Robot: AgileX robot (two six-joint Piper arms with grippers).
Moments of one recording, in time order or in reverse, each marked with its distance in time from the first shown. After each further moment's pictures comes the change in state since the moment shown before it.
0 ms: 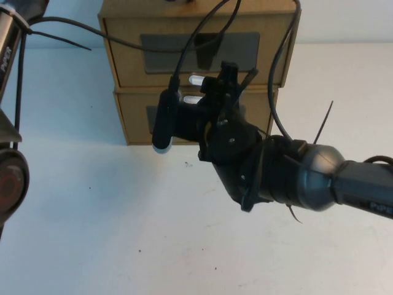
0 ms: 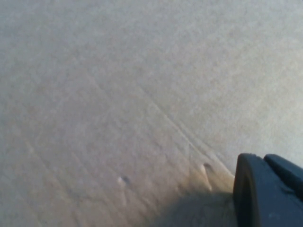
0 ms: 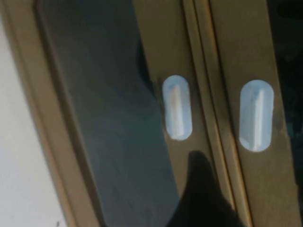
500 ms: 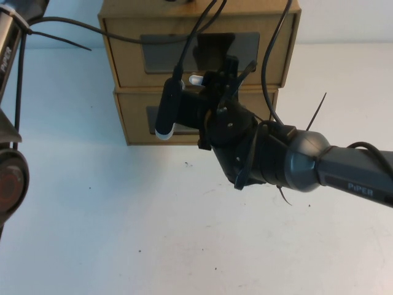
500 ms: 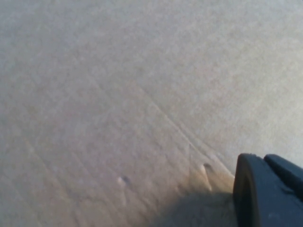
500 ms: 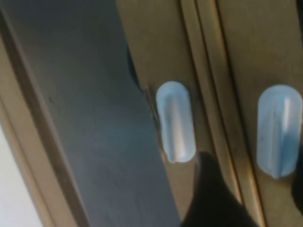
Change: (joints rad) right arm -0.065 0.099 -0.112 -0.004 -0.046 0.012; left arm 0.000 0.000 0.000 0.000 0.000 0.000
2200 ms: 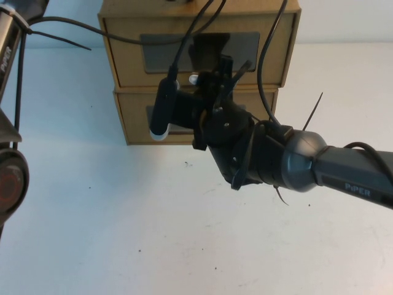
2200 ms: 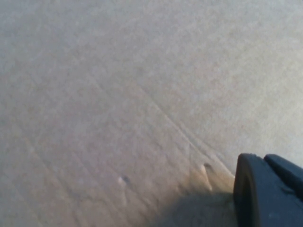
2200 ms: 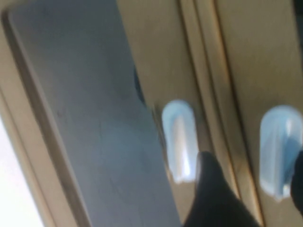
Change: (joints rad) right arm 0.008 0.003 -0.011 -0.002 -0.016 0.002; left arm 0.000 0.000 0.000 0.000 0.000 0.000
